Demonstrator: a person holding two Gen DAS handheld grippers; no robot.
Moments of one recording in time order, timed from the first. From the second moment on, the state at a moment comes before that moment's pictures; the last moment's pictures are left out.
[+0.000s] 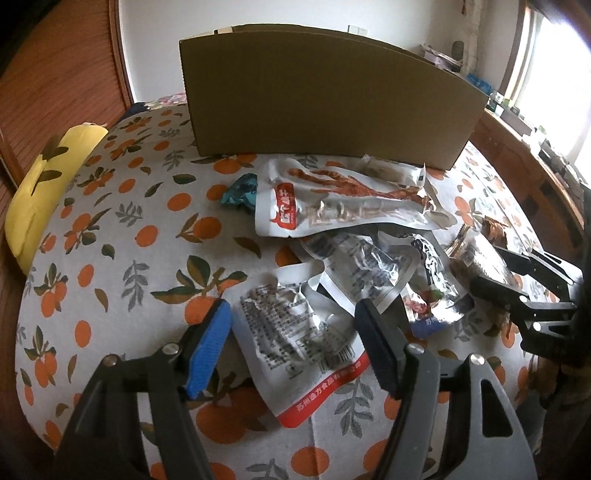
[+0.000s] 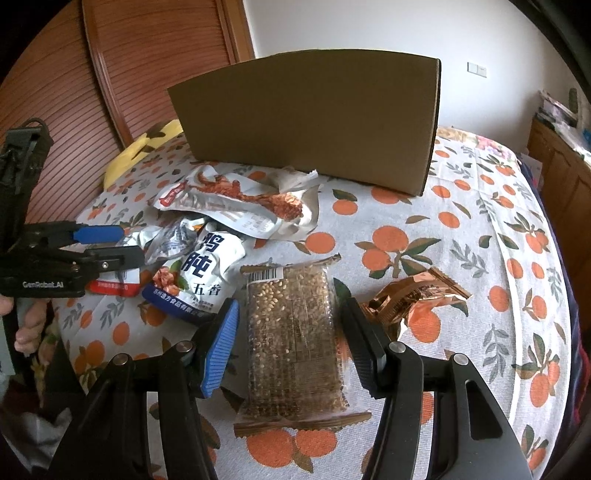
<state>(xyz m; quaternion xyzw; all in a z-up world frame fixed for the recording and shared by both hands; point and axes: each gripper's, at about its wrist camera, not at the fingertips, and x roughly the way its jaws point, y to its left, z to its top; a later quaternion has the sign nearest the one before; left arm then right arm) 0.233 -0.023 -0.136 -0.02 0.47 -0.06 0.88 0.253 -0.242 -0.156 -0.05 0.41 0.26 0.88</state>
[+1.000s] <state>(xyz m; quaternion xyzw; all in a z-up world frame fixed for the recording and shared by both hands) 0.234 -0.022 -0.143 0.02 0.48 -0.05 0.88 0.251 -0.240 -0.157 -0.06 0.41 0.26 0.87</state>
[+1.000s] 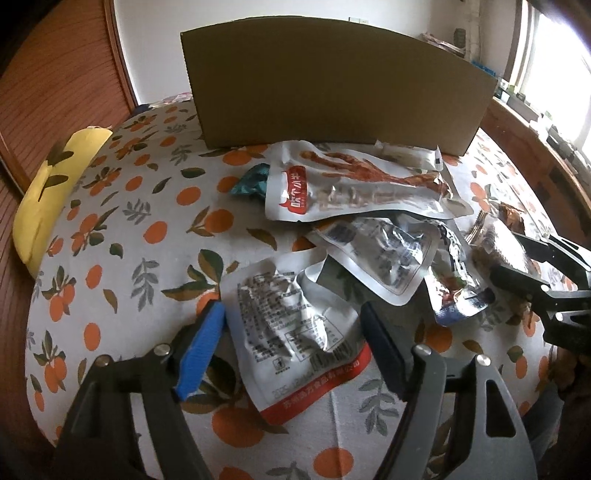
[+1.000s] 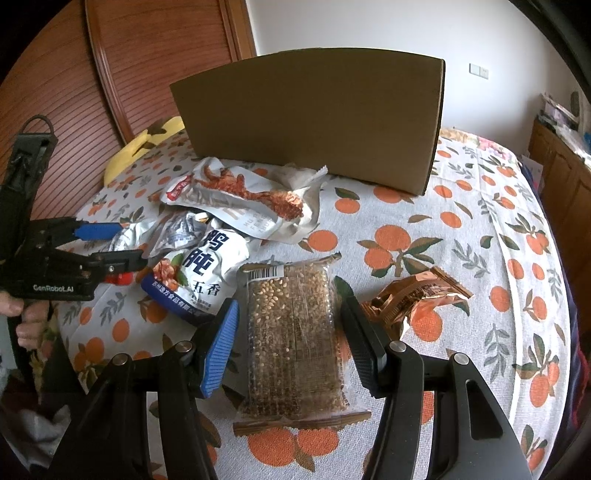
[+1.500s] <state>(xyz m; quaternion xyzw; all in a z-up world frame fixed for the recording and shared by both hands) 0.219 -0.007 -0.134 -0.02 0.46 -0.08 0.88 0.251 -0.240 -0.156 -0.06 0.41 0.26 0.87</state>
